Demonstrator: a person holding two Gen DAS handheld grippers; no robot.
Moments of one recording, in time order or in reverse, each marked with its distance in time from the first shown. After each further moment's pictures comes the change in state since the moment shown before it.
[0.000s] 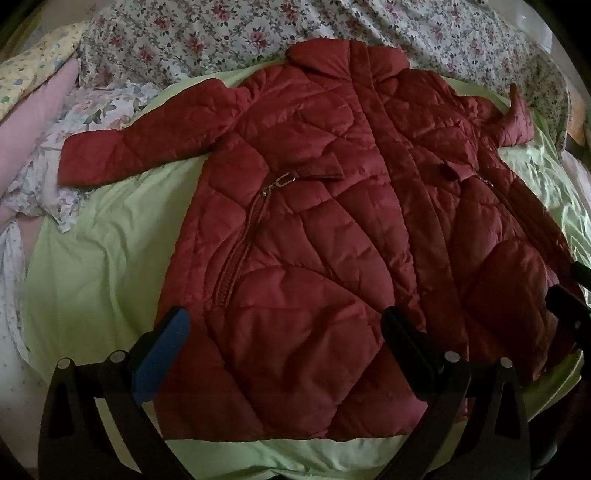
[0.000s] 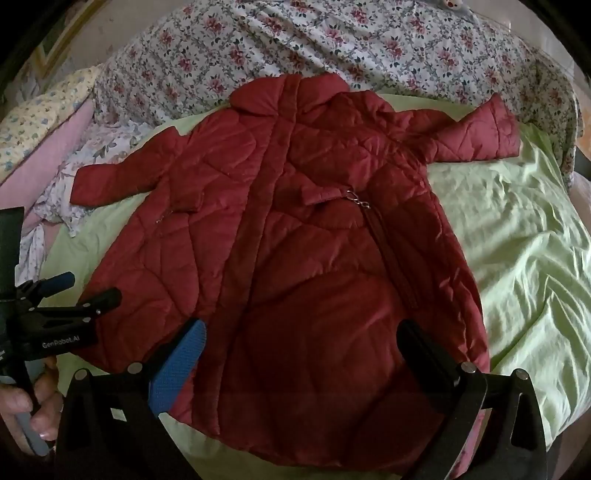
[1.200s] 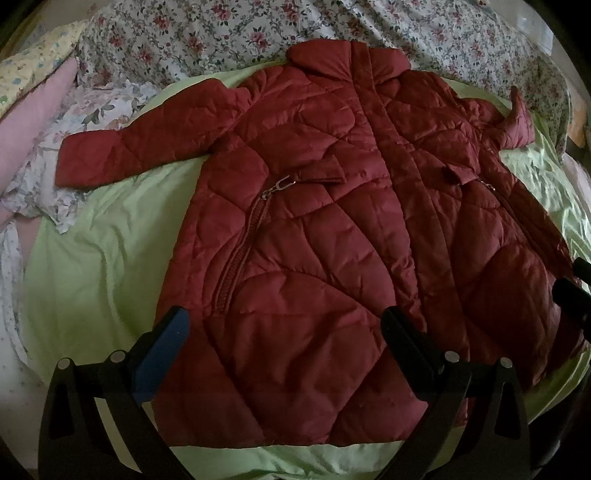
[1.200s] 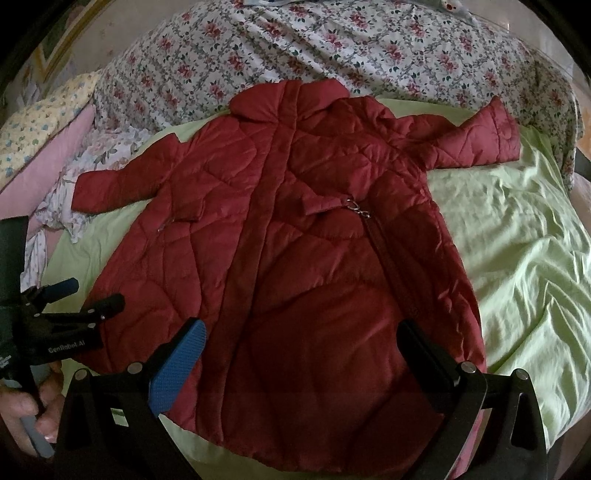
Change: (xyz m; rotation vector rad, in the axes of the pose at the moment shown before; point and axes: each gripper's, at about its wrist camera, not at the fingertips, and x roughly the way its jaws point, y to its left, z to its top) left arm 0.004 0.004 0.005 -0.005 0.026 -0.014; right arm -0.001 -0.003 0.009 0.011 -0.011 0.001
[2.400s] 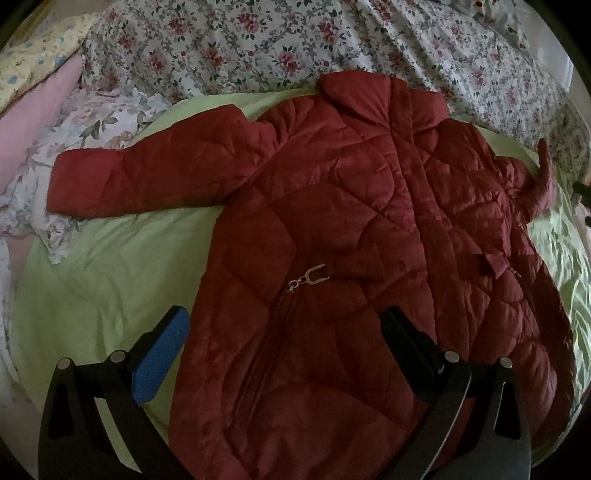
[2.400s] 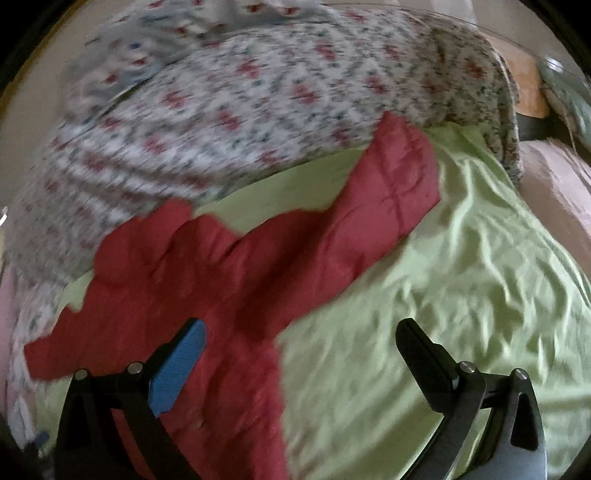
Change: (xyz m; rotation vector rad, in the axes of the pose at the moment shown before) left arm 0.039 0.033 0.075 -0.072 0.014 0.015; right arm 0.038 -0.220 0.166 0.374 -0.182 -0.159
